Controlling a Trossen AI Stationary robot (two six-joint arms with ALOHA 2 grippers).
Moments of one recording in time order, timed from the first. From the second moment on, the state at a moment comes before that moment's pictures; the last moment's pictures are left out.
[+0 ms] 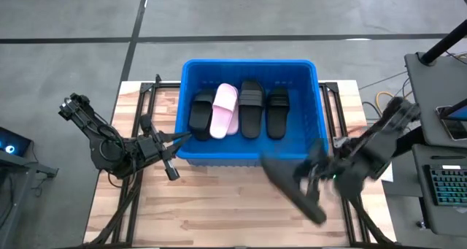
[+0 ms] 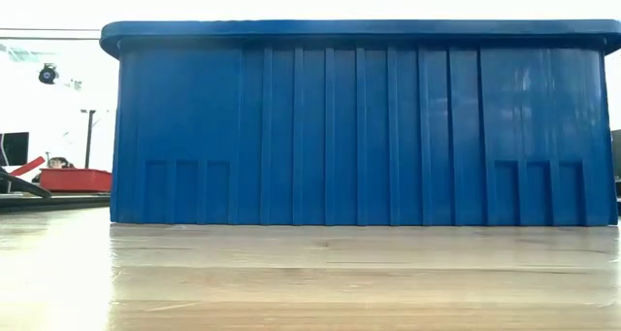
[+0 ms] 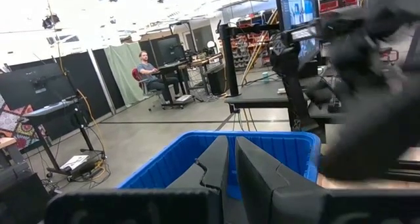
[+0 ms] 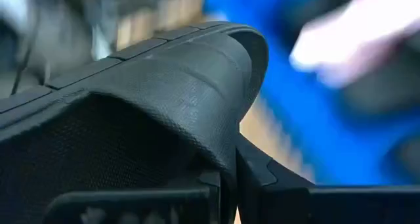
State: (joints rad) left arm -0.72 1.08 1.16 0.09 -1.22 0.30; right arm 0.78 1.26 1.36 -0.89 0.68 0.94
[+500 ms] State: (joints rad) left arm -0.72 1.08 1.16 0.10 -1.22 0.30; right arm 0.20 1.06 1.35 -1.17 0.87 0.54
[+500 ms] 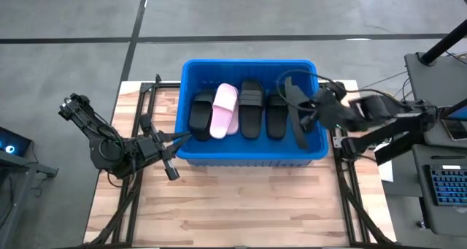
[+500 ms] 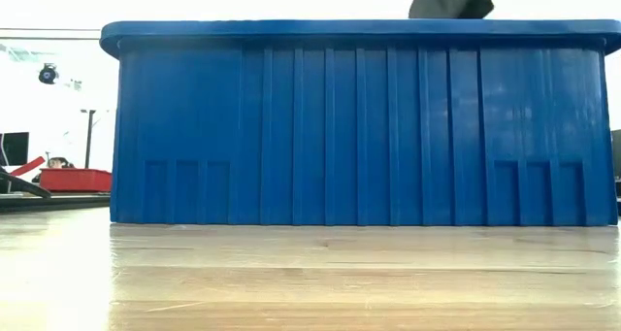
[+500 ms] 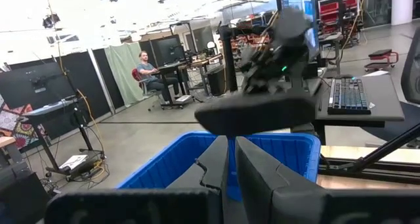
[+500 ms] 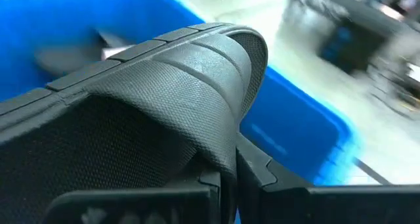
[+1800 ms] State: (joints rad) left arm -0.70 1.04 1.16 0.10 -1.29 0.34; right arm -0.44 1.75 1.33 -0.91 0.61 -0.28
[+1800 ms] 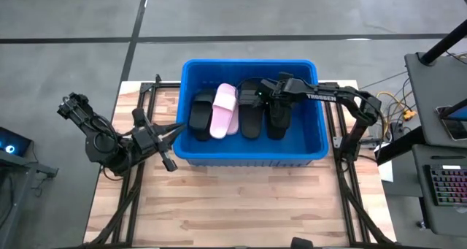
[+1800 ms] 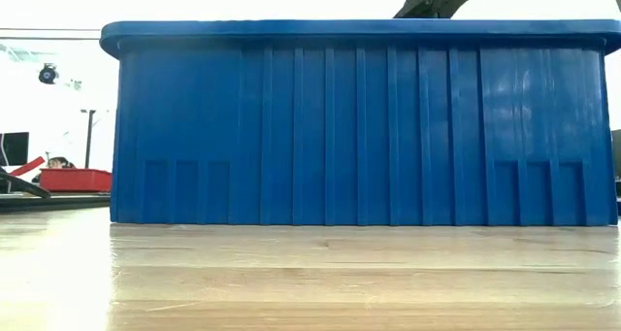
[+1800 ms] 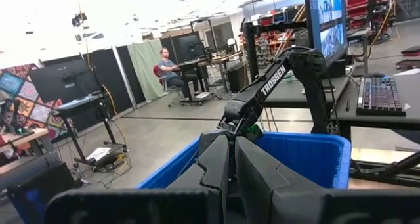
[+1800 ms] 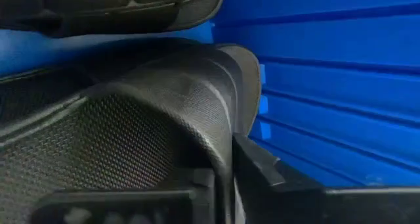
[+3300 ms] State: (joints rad) left arm -0.70 1.04 1.16 0.10 -1.29 0.35; right arm 0.16 1.30 1.28 0.02 0.10 0.13
